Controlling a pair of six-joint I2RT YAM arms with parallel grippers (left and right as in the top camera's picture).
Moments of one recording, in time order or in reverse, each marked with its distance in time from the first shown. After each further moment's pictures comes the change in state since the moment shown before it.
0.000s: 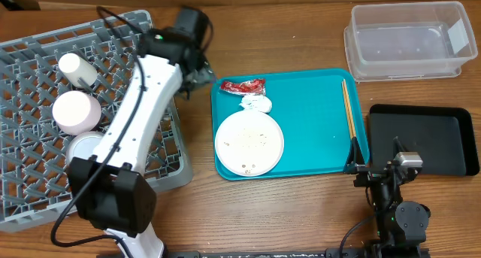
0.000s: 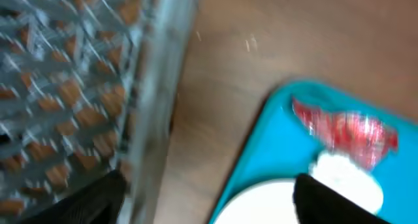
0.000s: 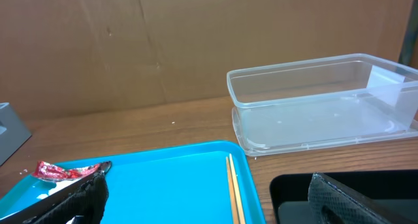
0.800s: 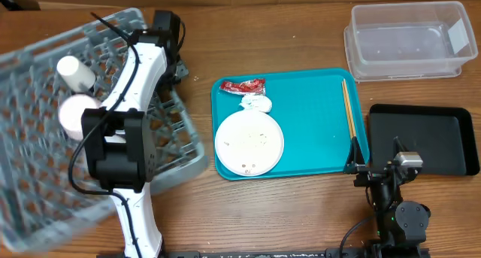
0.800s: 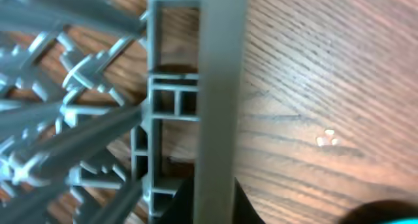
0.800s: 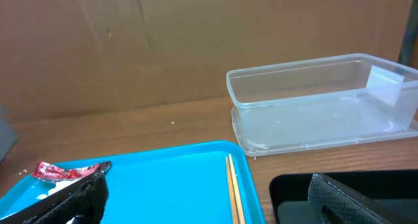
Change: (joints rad) left arm 0.166 0.307 0.031 0.204 0.006 0.115; right arm 0.000 0.000 0.000 0.000 0.000 0.000
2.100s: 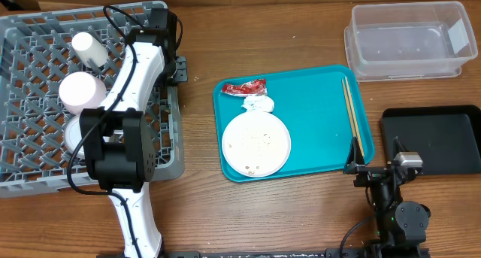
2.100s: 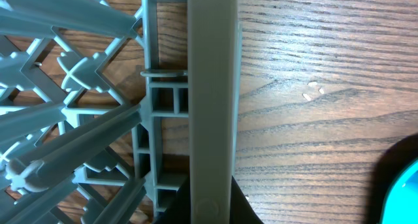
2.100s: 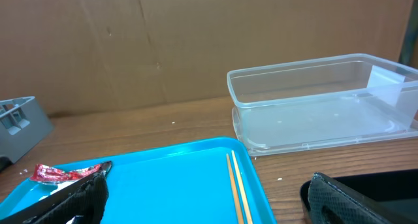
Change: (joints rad) left arm 0.008 -0.002 0.001 0.016 0.078 0.444; right arm 0.000 0.000 0.000 0.000 0.000 0.000
